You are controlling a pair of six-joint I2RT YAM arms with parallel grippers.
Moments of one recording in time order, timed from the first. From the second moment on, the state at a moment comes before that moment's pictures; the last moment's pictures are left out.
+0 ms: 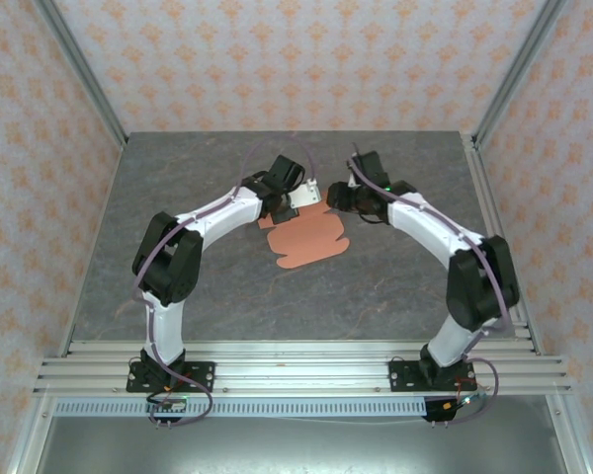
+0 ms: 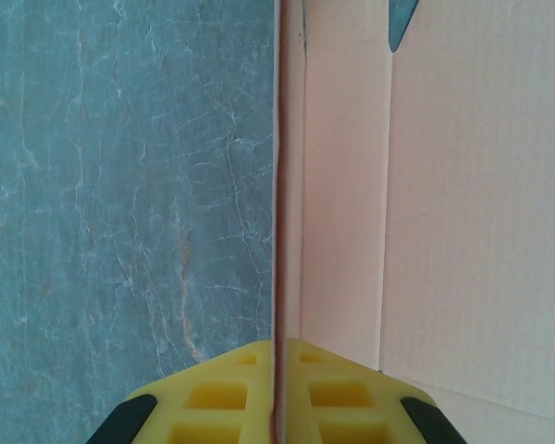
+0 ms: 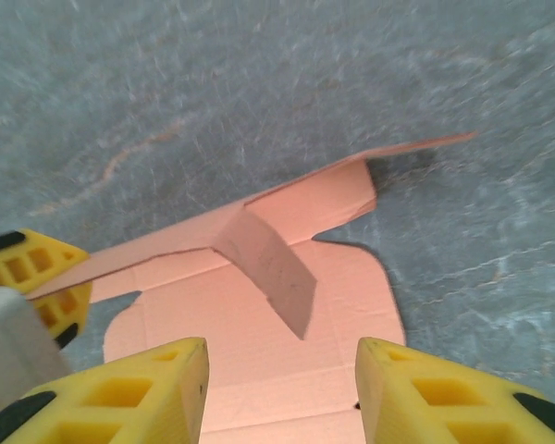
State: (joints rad) left arm -0.52 1.98 1.53 -0.53 -0.15 0.77; right arm 0.40 1.64 1.27 -0.45 -0.09 0.50
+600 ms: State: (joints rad) left arm -0.48 2.11 1.78 -0.66 -0.06 0.86; right arm 0.11 1.95 1.53 -0.47 -0.31 0.25
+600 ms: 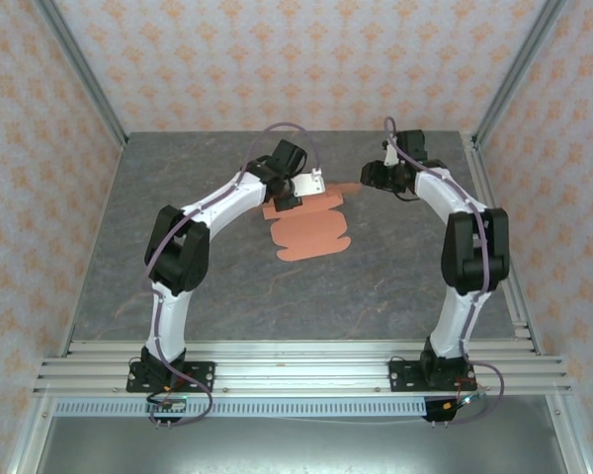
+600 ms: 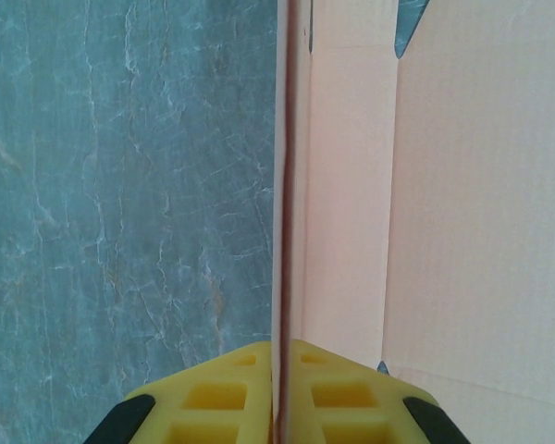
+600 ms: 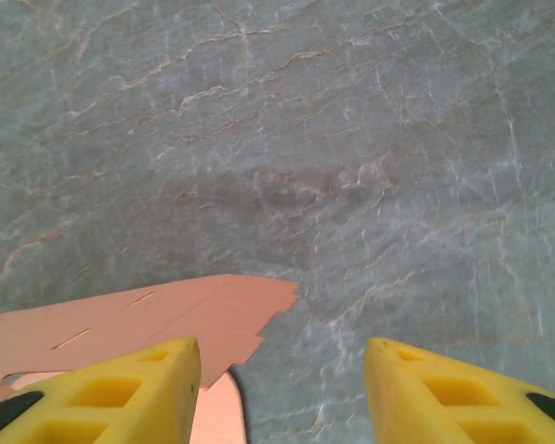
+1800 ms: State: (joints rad) left arm -0.40 2.04 1.87 -0.98 0.36 0.94; right arm 0.16 1.37 0.79 -0.14 -0.31 0.50
